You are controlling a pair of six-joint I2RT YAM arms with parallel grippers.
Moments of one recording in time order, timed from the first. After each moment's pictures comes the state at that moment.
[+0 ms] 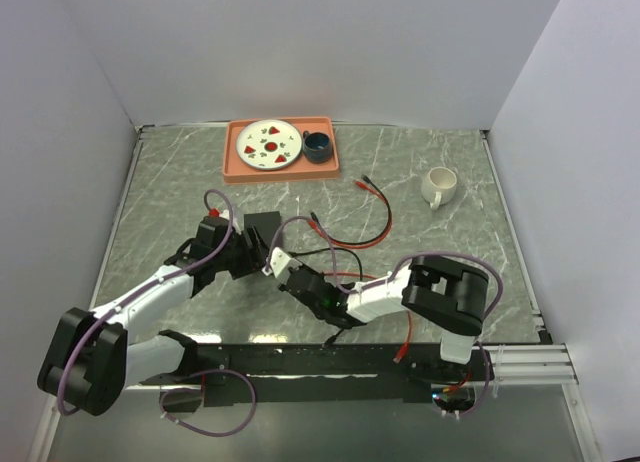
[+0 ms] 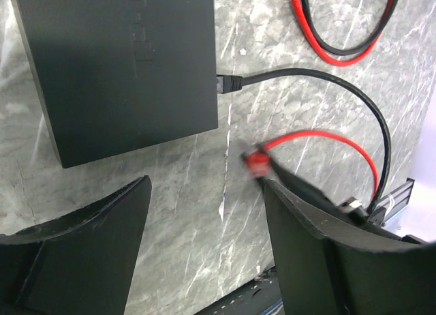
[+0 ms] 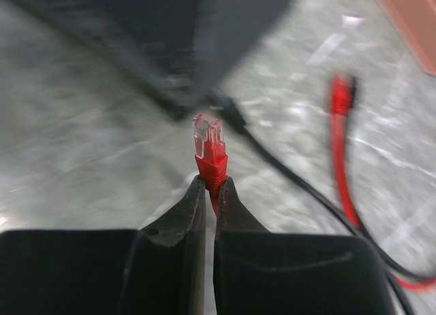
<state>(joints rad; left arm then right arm) -0.39 1.14 0.50 -0.11 0.28 -0.77 1.22 1.80 0.75 0.50 0.59 -0.17</state>
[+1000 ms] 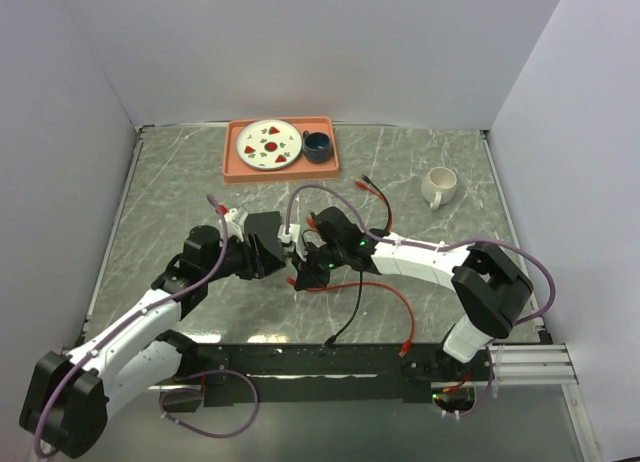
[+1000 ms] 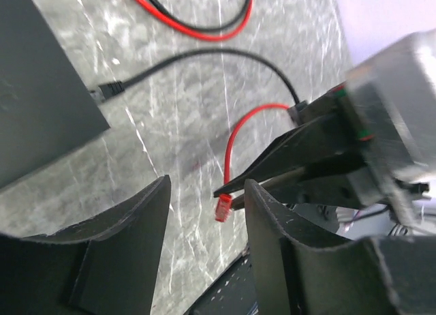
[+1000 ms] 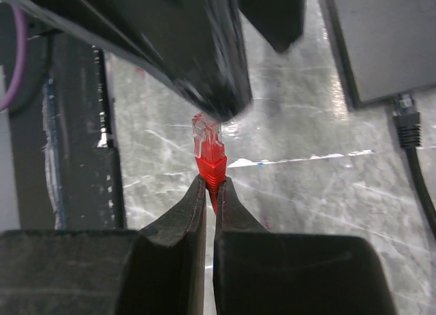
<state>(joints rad) -0.43 0.87 0.41 0.03 0.45 -0.63 0.87 1.61 0.95 -0.16 -0.59 -0.20</state>
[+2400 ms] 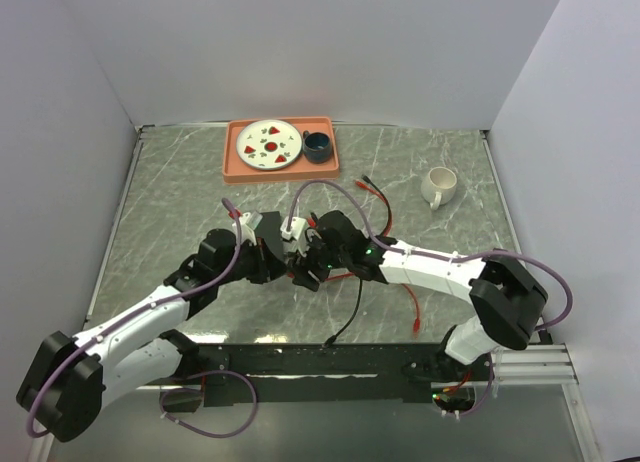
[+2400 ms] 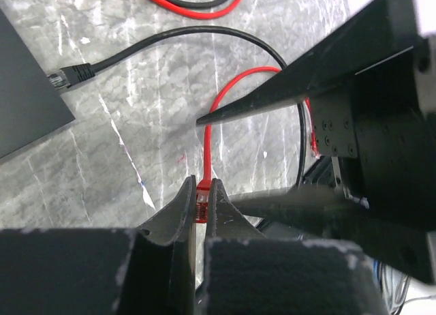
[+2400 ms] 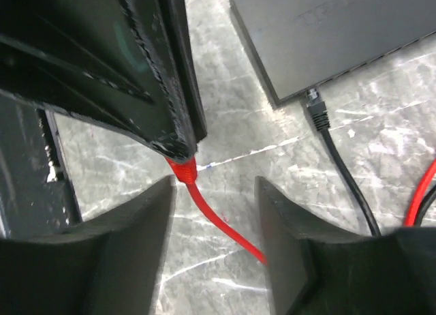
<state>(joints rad) -0.58 0.95 0.42 0.08 0.36 -0.68 0.92 1.51 0.91 -0.08 -0.32 -0.15</state>
